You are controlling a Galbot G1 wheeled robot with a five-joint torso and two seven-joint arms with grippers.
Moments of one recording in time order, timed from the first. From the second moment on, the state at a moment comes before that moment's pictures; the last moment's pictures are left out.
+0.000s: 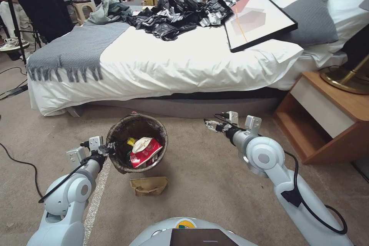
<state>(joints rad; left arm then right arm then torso) 1.49 -1.37 -0.82 -2.18 -0.58 0.74 -0.09 -1.06 1.00 0.26 2.15 1.26 -0.64 0.68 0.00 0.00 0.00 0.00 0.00</state>
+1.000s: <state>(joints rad) 1.48 -1.38 -0.83 -2.16 -0.60 0.74 -0.10 -1.04 0.99 0.20 2.12 1.24 -0.64 0.68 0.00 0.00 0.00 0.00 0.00</state>
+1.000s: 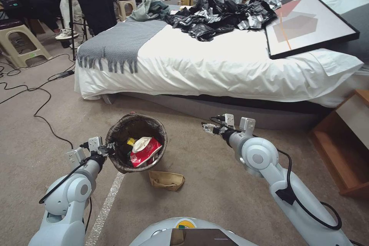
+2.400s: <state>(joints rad) 1.49 -1.38 -0.82 -2.15 -0.55 0.74 -0.08 -1.07 0.89 0.10 2.07 0.67 -0.70 0.44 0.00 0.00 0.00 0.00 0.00</state>
